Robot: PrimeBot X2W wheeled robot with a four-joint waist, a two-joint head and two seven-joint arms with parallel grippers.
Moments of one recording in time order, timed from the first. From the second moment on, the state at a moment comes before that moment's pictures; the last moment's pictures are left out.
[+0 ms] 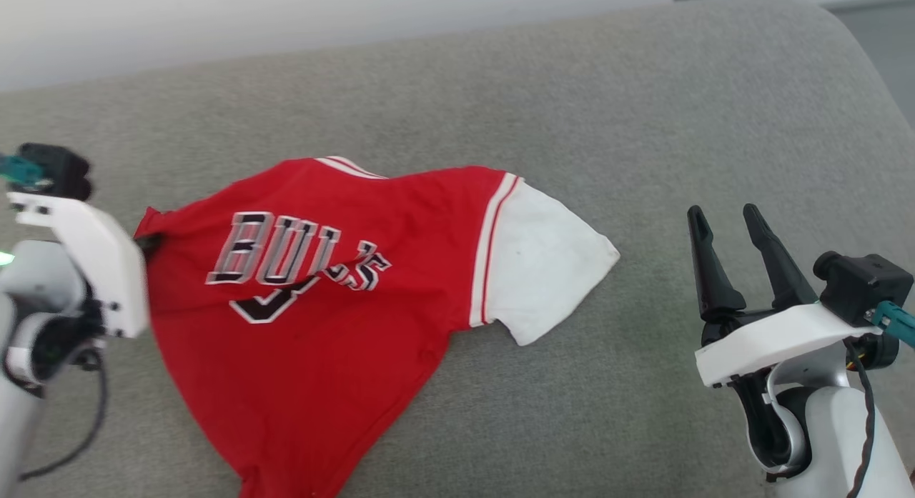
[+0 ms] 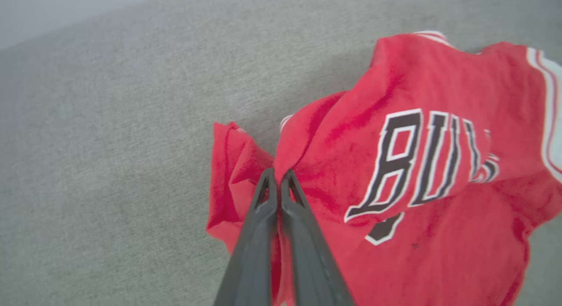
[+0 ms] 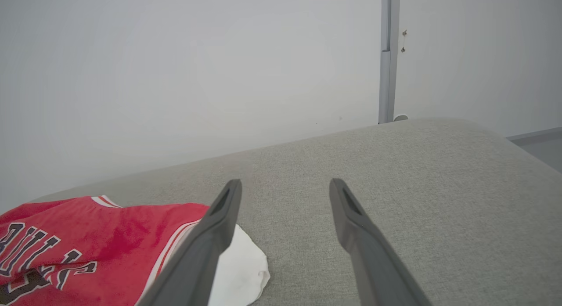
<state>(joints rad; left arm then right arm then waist) -0.56 0.72 -0.39 0.32 -0.80 -0.06 0.62 -0.21 -0.05 -0.01 0.09 0.34 0.13 -0.02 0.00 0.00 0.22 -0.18</state>
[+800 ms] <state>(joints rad) -0.32 0.57 -0.70 -0.10 -0.73 -0.05 0.70 -0.19 -0.05 -0.01 0.02 0.34 0.13 0.02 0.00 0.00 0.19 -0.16</state>
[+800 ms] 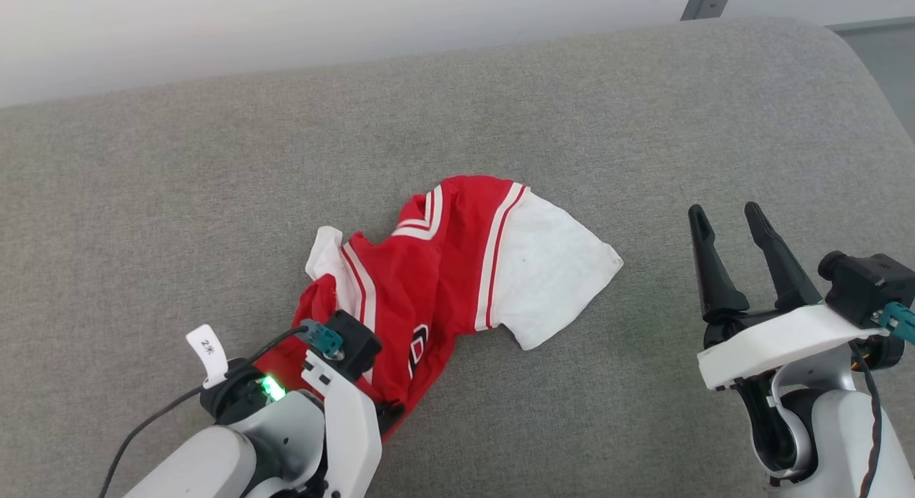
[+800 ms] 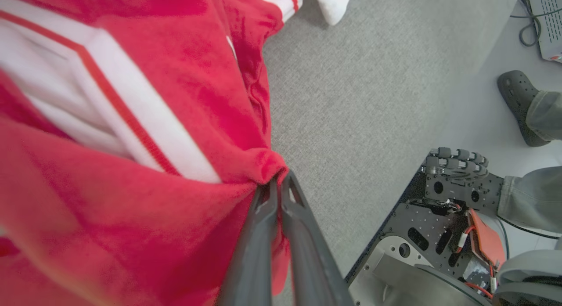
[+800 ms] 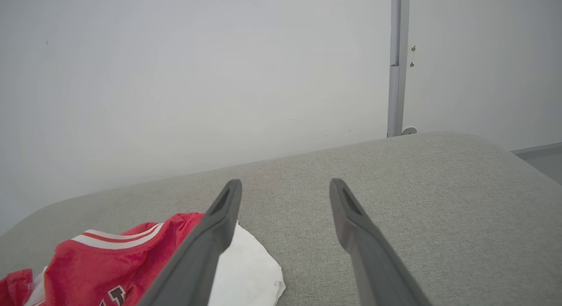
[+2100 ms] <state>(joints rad) -0.67 0.66 -0.58 0.28 -0.81 0.02 0.98 -0.22 -0.05 0.06 0.04 0.37 0.13 -0.04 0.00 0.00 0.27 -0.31</state>
